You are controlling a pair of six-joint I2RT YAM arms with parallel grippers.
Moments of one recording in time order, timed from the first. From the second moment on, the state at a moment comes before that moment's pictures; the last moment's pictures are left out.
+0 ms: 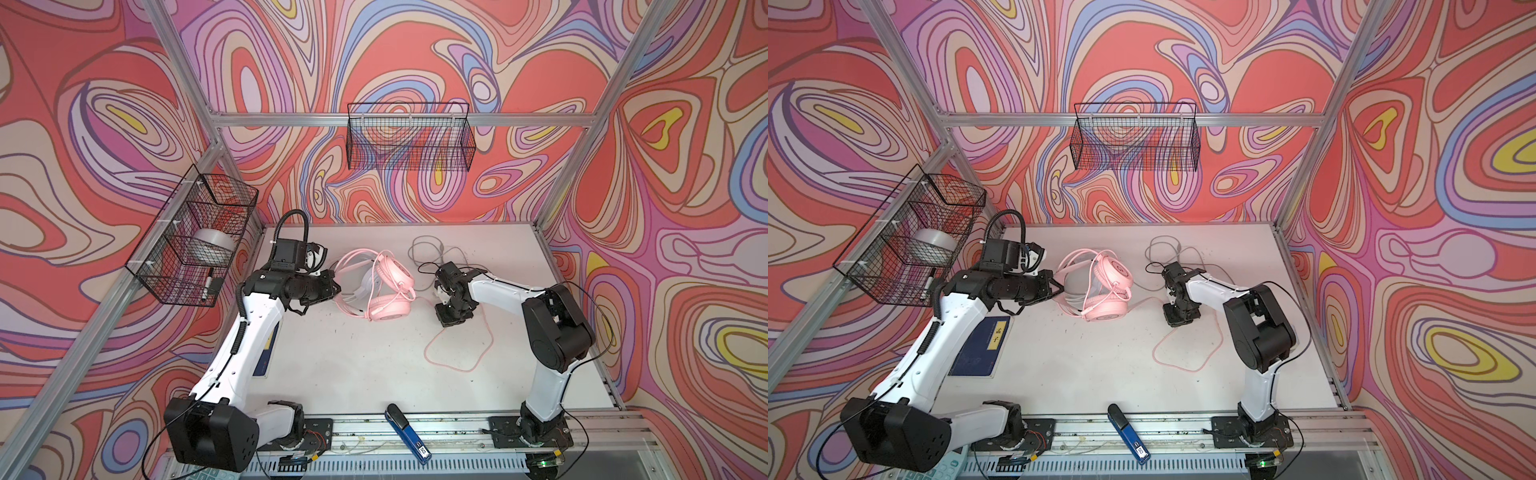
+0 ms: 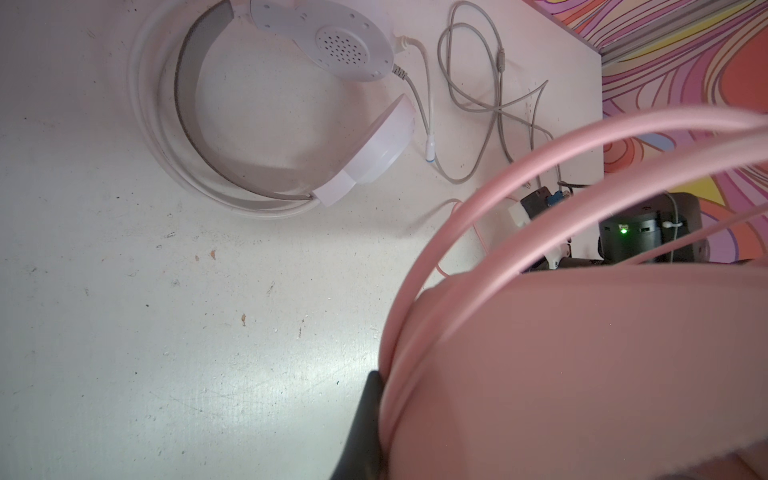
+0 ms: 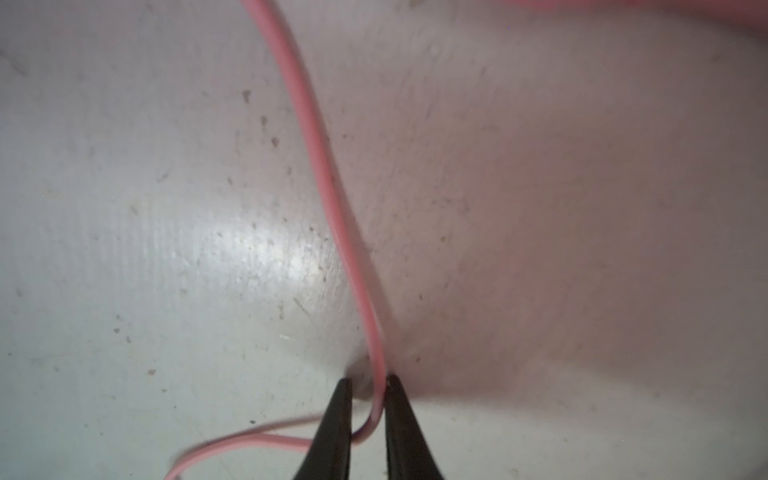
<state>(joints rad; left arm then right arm) -0.13 1.25 1.21 -0.92 0.41 -0.41 0.47 1.88 1.21 -0.81 -0.10 0.20</state>
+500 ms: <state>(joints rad) -0.13 1.26 1.20 -0.88 0.40 -0.47 0.47 1.61 1.08 -0.73 -0.10 0.07</state>
